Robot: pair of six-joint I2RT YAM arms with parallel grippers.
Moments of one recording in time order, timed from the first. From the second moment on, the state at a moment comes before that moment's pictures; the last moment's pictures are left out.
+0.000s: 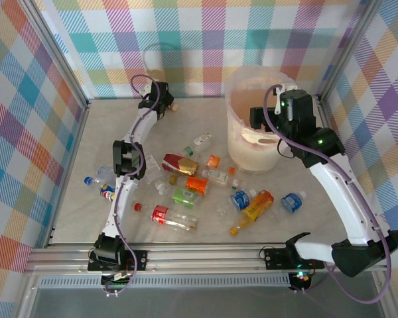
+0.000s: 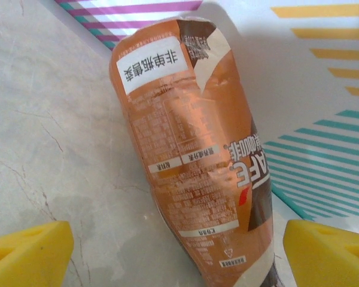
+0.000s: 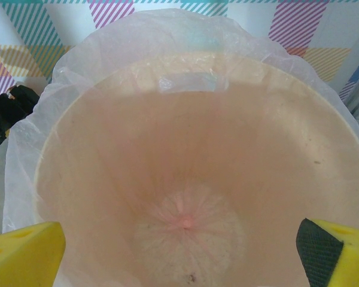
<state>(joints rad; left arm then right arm) -0.19 2.82 2.70 -0.58 -0.30 -0.85 0.45 1.24 1.53 -0.79 0.32 0.18</state>
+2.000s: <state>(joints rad) -0.10 2.95 2.75 -0.20 -0.27 -1.01 0.45 1.22 1.38 -0.80 0.30 0.24</state>
